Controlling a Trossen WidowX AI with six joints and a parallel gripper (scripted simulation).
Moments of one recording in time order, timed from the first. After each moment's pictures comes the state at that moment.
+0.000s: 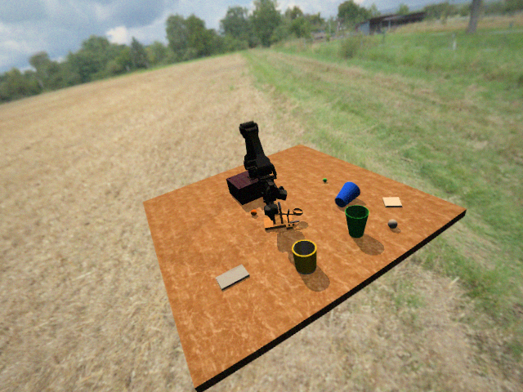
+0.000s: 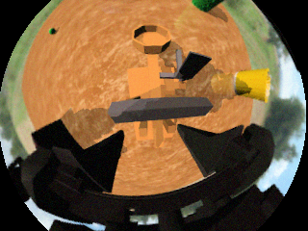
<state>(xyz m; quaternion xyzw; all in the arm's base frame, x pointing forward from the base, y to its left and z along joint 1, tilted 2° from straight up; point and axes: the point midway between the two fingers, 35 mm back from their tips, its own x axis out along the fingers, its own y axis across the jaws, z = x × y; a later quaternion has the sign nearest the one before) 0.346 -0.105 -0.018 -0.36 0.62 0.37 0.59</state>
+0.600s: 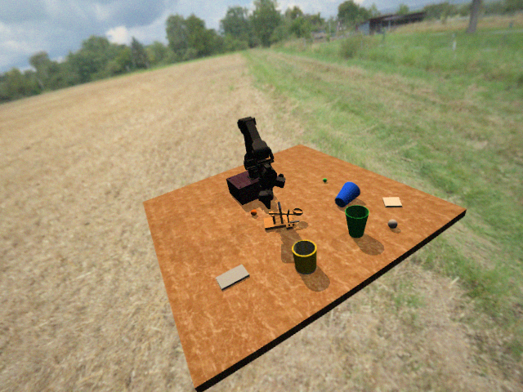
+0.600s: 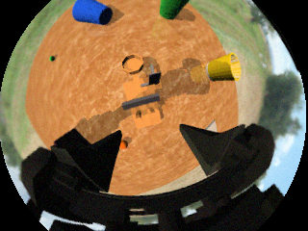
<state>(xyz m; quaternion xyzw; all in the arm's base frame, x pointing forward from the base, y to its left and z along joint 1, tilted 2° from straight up) 0.355 -0.107 0.054 -0.32 0.63 0.30 0.63</state>
